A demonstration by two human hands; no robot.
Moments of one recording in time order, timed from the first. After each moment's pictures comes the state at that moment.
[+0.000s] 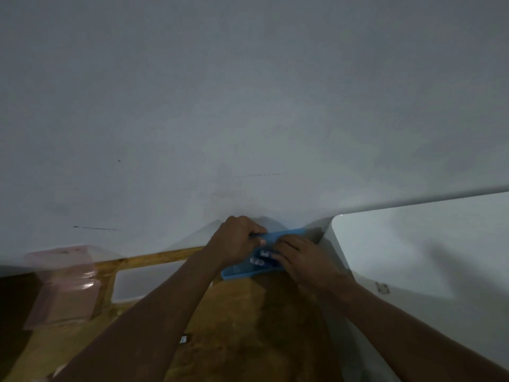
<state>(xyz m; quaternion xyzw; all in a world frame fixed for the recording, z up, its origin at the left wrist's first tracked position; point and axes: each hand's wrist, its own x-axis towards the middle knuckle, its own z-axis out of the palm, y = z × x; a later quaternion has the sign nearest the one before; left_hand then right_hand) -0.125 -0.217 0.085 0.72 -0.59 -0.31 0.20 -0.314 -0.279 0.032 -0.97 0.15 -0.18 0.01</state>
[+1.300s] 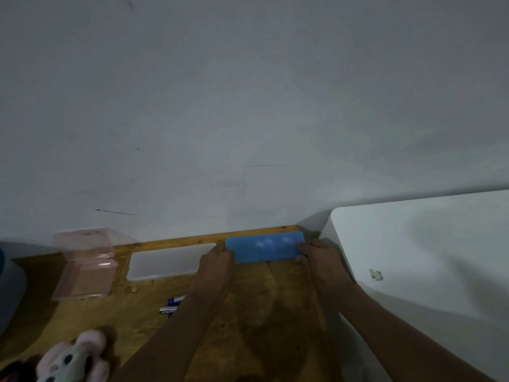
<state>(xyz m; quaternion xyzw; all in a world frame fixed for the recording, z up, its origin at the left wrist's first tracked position) -0.149 -0.134 0.060 0.85 -0.50 -0.17 0.07 -0.346 -0.261 0.024 -0.74 0.50 -0.09 0.44</state>
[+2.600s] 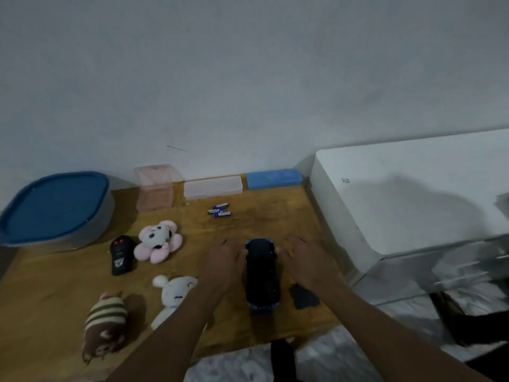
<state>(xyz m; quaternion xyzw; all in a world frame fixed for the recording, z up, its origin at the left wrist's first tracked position) -0.230 0.128 0.100 0.81 -0.52 -0.17 0.20 -0.400 0.042 0.106 -0.82 0.48 -0.07 0.29</state>
